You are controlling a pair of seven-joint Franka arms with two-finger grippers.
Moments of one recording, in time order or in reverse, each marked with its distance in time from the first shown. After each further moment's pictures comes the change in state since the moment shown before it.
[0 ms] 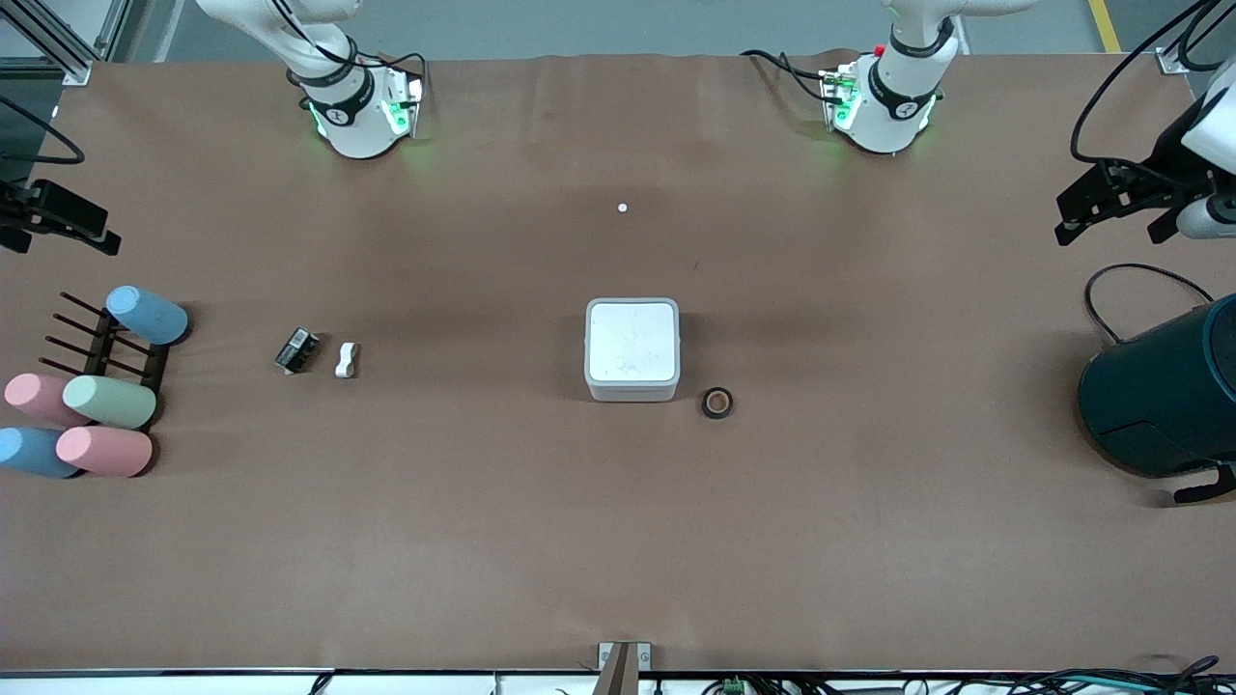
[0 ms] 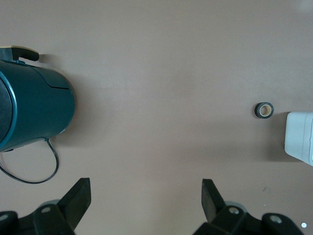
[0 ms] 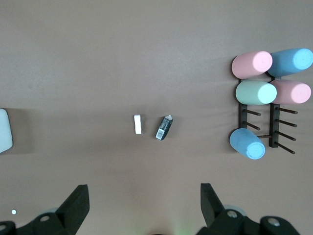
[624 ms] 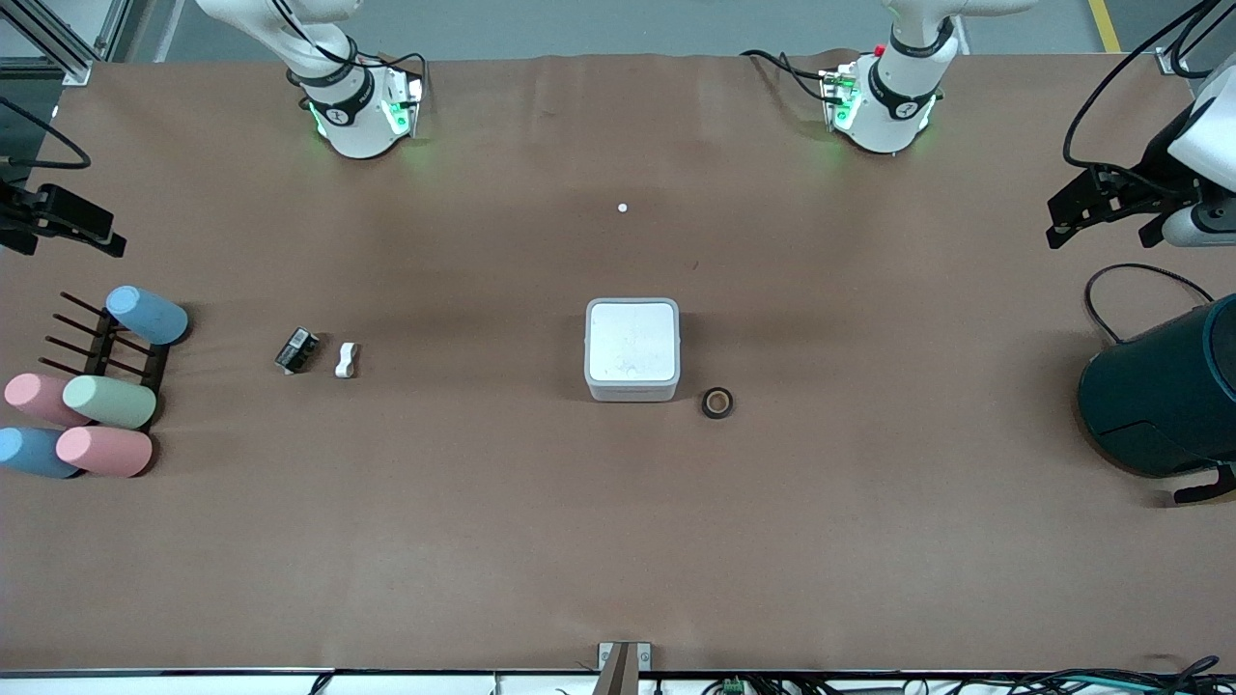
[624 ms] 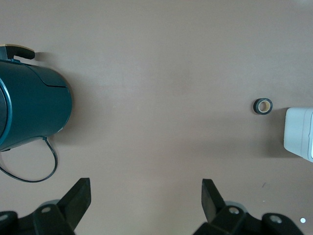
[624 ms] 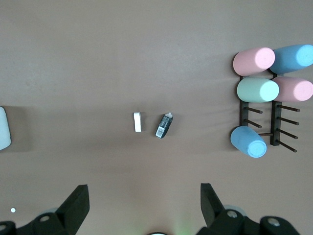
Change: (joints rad) left arm -0.007 0.012 -0.006 0.011 0.000 -0.022 0.000; right arm 0.000 0.002 0.000 -0.019 0.000 0.002 0.000
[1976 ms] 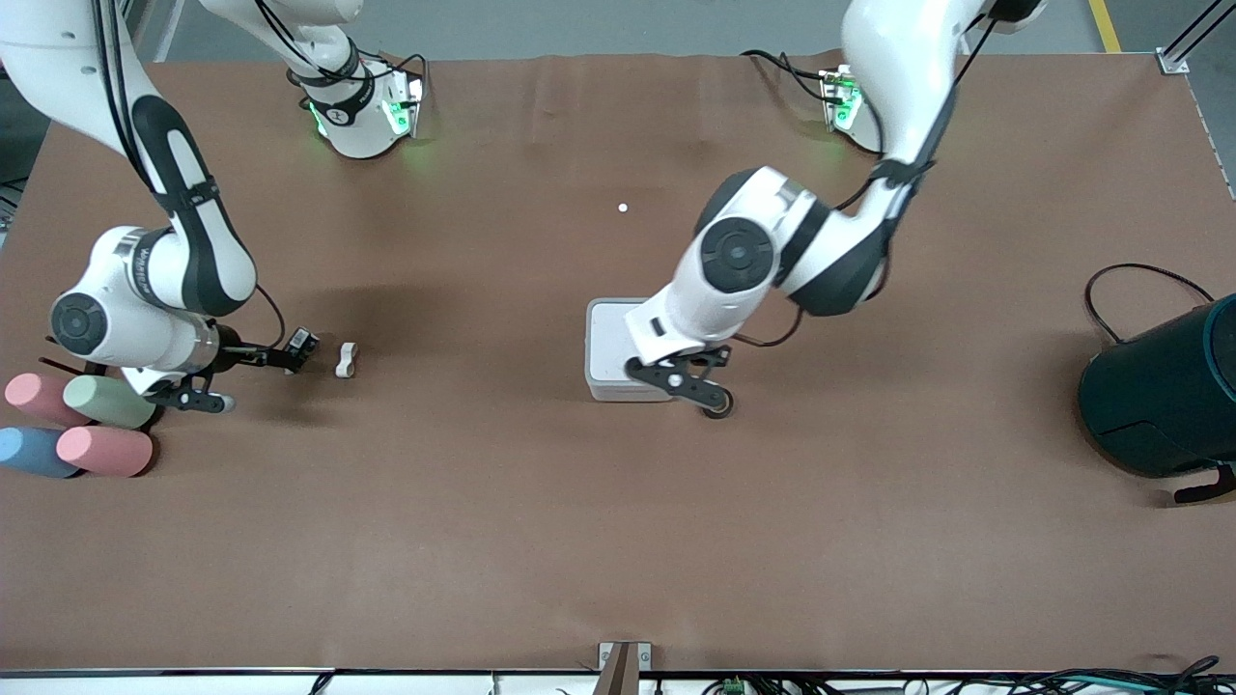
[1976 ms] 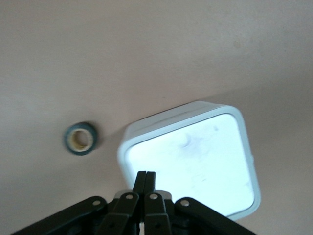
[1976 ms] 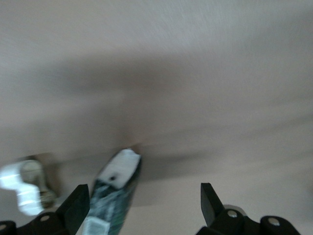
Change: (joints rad) left arm -0.538 0.710 -0.083 0.227 -0.086 0.451 -0.275; right arm -0.111 0.345 -0.011 -0.717 0.035 0.913 0.002
